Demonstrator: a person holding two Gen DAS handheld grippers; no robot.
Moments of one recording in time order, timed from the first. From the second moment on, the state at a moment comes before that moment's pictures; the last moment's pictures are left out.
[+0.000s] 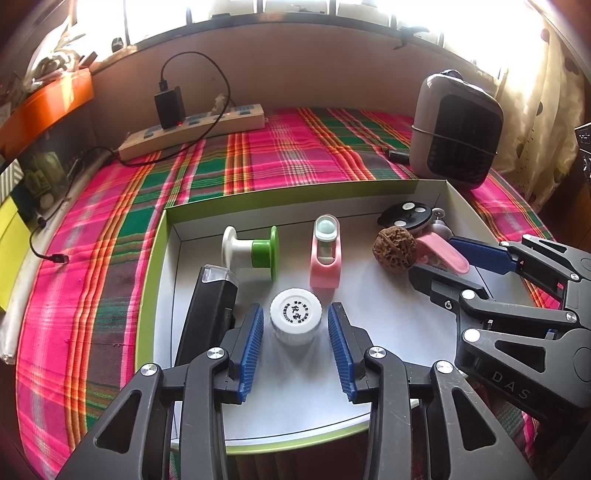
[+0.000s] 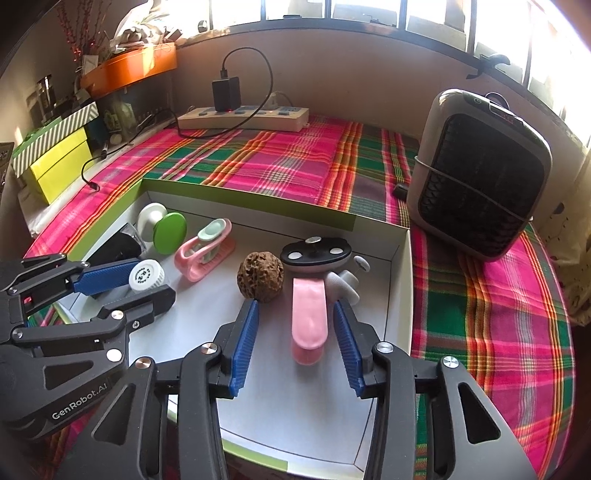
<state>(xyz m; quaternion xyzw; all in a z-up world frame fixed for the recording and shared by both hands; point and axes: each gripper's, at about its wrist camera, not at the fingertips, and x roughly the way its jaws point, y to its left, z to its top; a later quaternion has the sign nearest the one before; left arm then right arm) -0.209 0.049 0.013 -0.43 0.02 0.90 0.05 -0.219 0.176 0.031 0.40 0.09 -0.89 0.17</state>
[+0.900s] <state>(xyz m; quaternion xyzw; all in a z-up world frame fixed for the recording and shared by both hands) -0.174 0.036 0.037 -0.40 0.00 0.91 0.04 -0.193 0.180 0.050 0.38 0.08 -0.91 0.17</state>
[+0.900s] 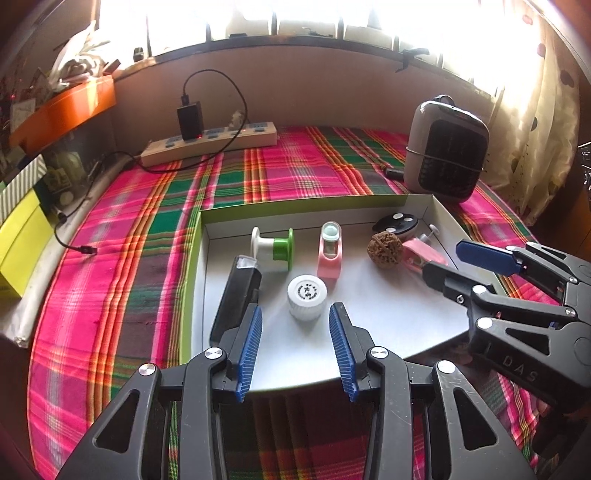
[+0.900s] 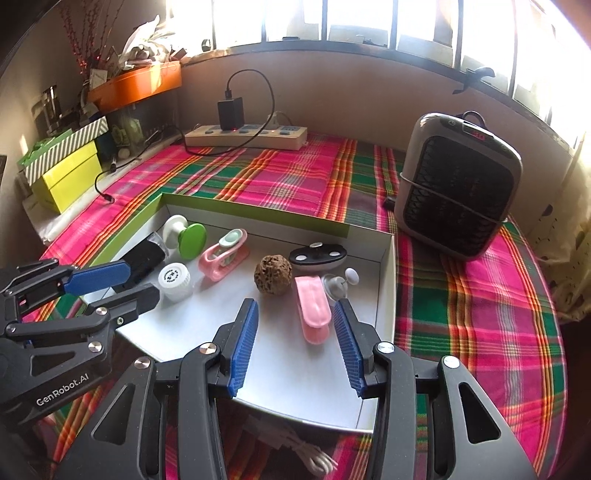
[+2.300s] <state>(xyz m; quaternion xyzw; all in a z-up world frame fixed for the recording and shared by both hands) -0.116 0.038 0.028 -0.42 -0.04 0.90 0.12 -0.133 0.221 0.033 0.40 0.05 -0.89 0.20</state>
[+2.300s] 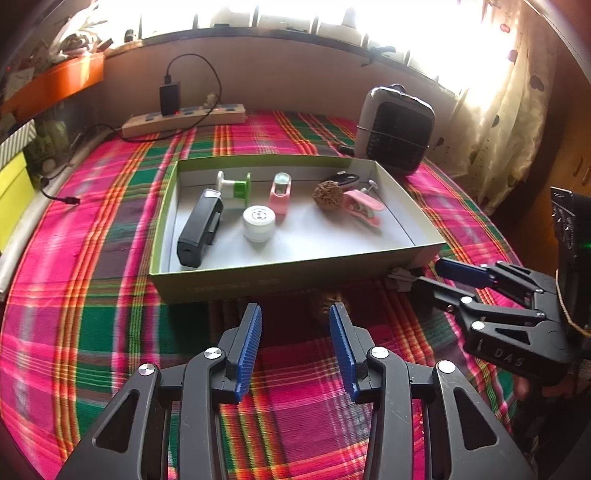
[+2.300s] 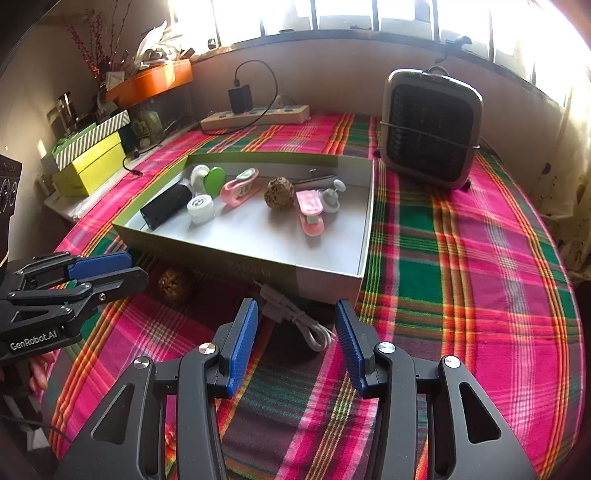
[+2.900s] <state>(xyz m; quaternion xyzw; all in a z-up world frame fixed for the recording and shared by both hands) -0.126 0.052 0.021 -0.43 -0.04 0.89 0.13 -0.123 0.209 0.025 0.42 0.06 -0.87 0.24</state>
